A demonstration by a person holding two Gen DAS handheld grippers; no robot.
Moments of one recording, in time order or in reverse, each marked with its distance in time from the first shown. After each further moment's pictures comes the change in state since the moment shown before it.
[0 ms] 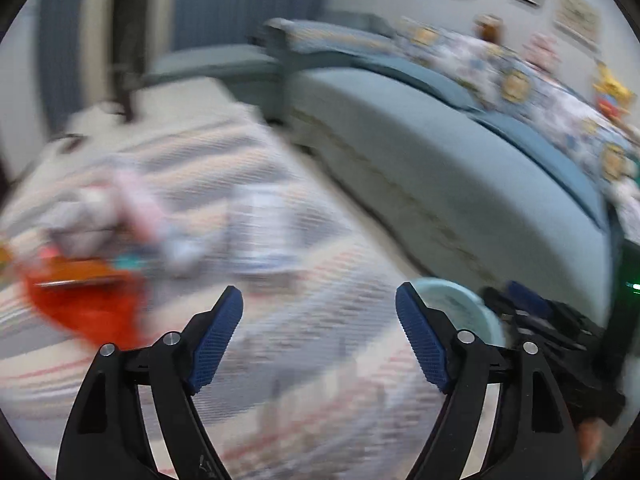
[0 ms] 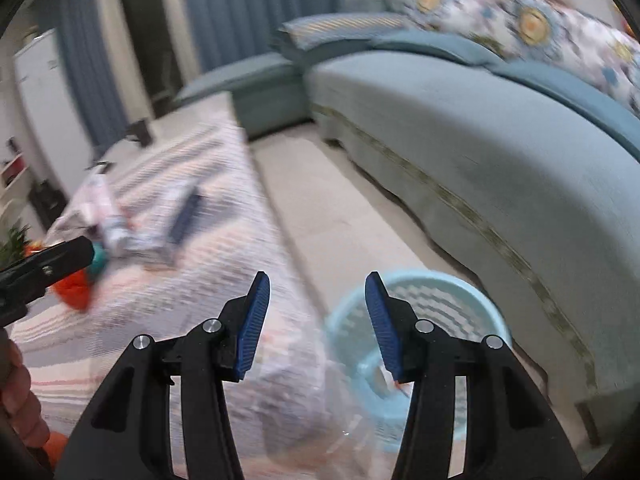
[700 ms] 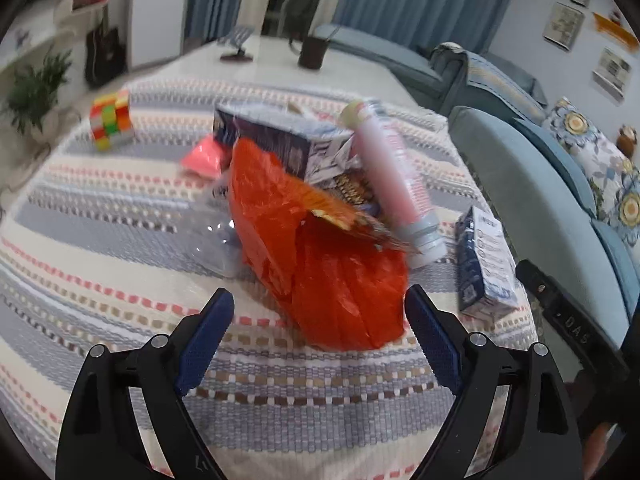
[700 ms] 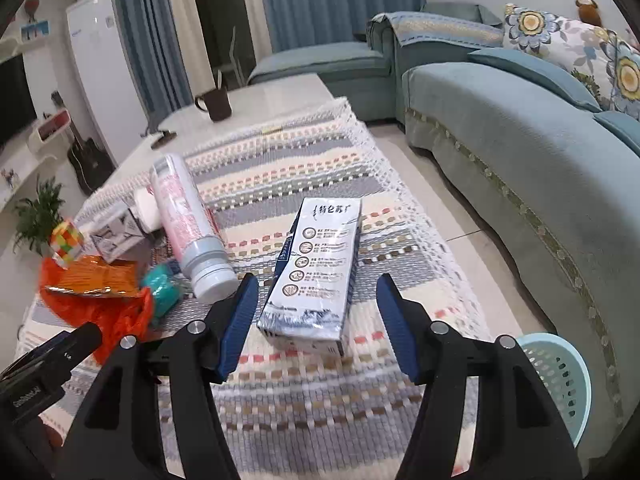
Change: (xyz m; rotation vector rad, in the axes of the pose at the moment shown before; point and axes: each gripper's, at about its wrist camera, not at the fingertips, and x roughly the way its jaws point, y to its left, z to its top) left arm 0.003 0.152 -0.027 -0.461 0.042 0.217; right arm 0.099 0.152 0.044 -0.154 0.056 0.126
